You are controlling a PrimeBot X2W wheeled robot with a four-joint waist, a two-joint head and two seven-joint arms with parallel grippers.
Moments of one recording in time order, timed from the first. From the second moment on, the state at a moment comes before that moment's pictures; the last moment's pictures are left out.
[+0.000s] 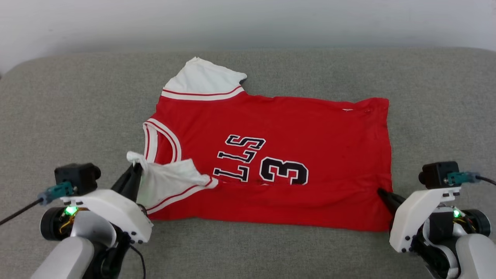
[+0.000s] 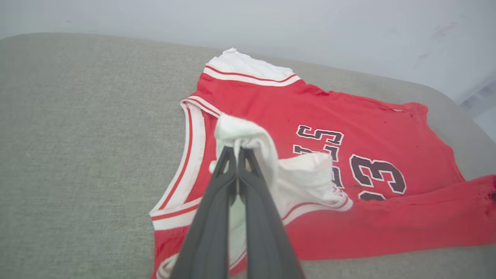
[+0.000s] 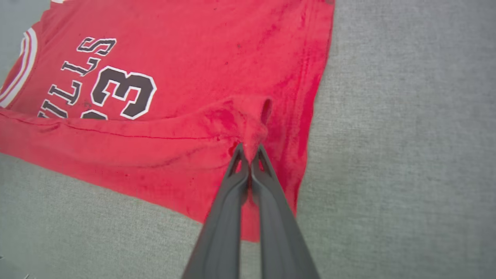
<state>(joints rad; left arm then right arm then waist) -0.18 0.57 -0.41 -0.05 -0.83 0.23 0.09 -0.14 -0.17 0.03 0.11 0.38 0.13 0.56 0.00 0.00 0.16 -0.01</state>
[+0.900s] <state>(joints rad) -0.37 0.49 -0.44 0.45 -0.90 0.04 0.09 -0.21 -0.19 0.06 0.28 0.30 0.13 -0.01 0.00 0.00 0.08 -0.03</state>
